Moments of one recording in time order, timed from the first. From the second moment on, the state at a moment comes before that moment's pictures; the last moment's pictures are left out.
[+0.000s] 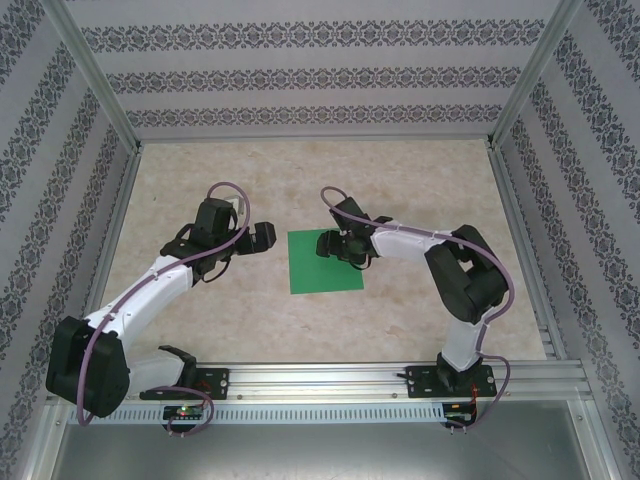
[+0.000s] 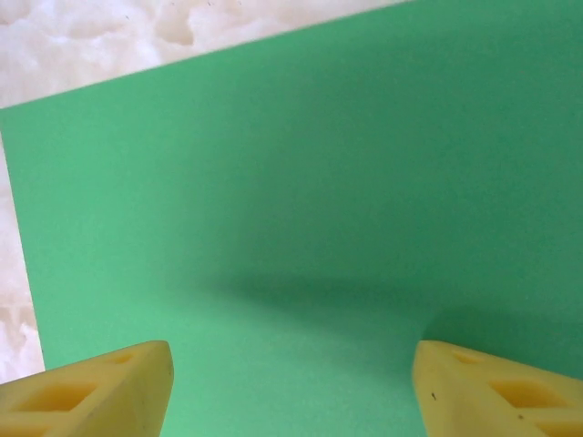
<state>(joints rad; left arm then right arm) -0.38 1.22 0.80 -0.34 0.10 -0.51 0.62 1.83 1.07 -0.34 -0.09 0.70</state>
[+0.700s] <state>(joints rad) -0.38 1.16 0.79 -0.34 0.00 -0.51 0.77 1.90 1.49 -0.84 0.13 0.64</state>
